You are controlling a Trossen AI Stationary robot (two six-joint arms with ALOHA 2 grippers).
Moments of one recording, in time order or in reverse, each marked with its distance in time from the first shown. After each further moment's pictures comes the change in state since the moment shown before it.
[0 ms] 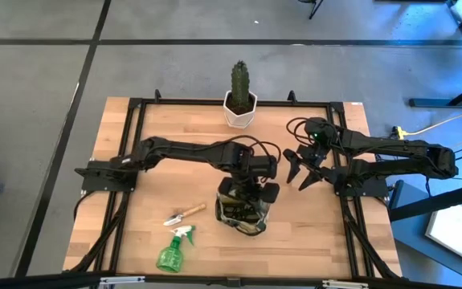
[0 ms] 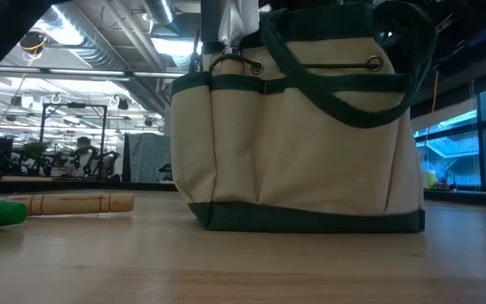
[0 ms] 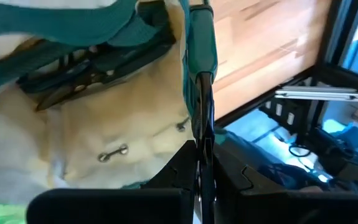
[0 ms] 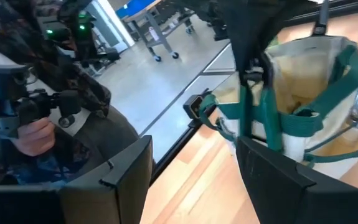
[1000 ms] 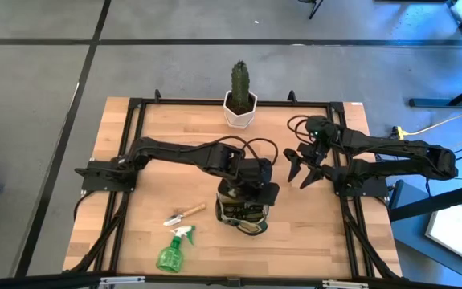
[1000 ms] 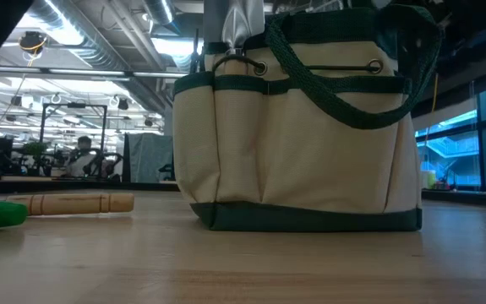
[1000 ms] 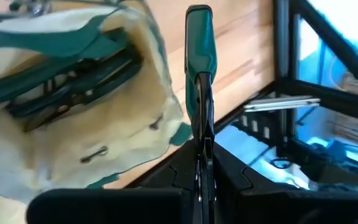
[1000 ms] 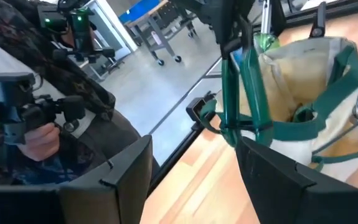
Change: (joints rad) left arm -0.061 -0.083 0.000 0.056 -0.202 0.000; right arm -0.027 0.000 0.000 0.009 -0.042 0.022
